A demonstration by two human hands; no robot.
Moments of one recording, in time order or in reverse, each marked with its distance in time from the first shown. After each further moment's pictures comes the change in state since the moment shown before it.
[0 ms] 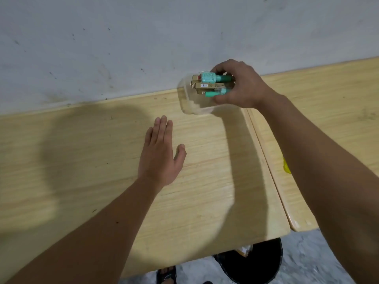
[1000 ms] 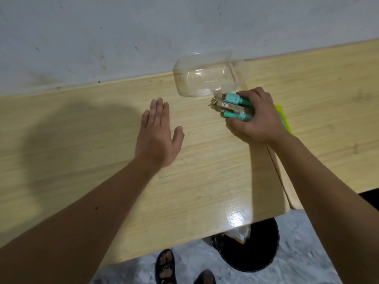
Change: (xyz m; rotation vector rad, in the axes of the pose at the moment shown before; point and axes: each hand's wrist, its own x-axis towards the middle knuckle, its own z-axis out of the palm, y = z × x) left_hand 0.001 -0.006 0.007 -0.006 0.064 0.037; right_hand -0.113 0.053 0.057 -0.058 0.205 0.127
